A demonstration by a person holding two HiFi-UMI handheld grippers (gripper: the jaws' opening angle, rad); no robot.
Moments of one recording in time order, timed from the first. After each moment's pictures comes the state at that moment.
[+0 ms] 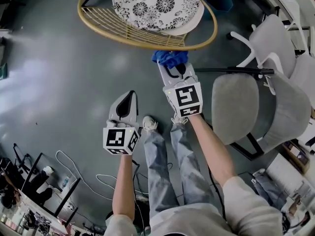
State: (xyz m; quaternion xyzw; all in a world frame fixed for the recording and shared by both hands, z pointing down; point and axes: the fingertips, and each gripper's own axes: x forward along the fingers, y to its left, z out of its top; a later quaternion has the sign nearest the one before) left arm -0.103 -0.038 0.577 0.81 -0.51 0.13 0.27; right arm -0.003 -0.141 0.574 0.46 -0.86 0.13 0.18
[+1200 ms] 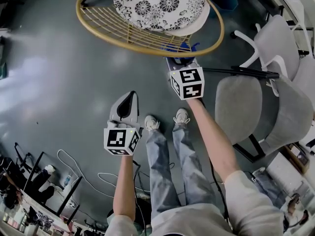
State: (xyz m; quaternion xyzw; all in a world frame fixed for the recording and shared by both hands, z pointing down) left arm -0.113 -0.052 0.595 0.80 -0.51 0.14 0.28; right arm 0.019 -0.188 0.657 0.48 -0.82 0.22 0.22
